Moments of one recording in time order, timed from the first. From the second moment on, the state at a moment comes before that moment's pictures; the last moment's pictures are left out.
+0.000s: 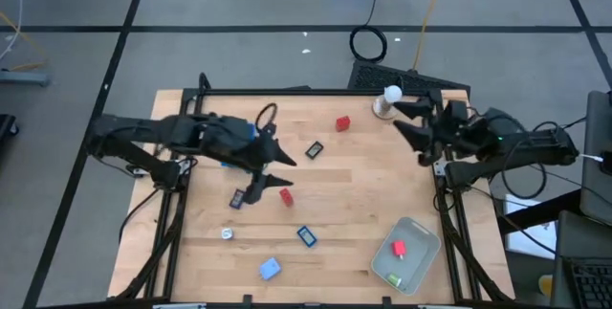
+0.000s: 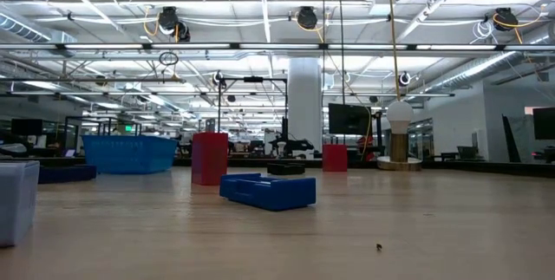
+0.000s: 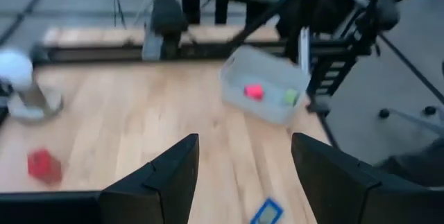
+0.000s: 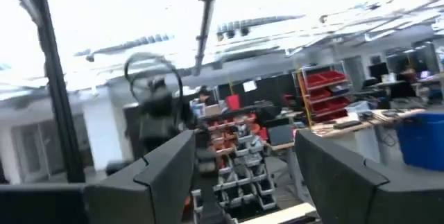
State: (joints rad) left arm -0.13 1.37 1.51 -0.63 0.07 -0.07; right arm 0.10 0.67 0.78 0.33 0.29 0.14
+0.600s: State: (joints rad) left arm -0.08 1.54 1.48 -0.73 0.26 0.23; right arm 0.10 0.58 0.73 0.21 0.37 0.24
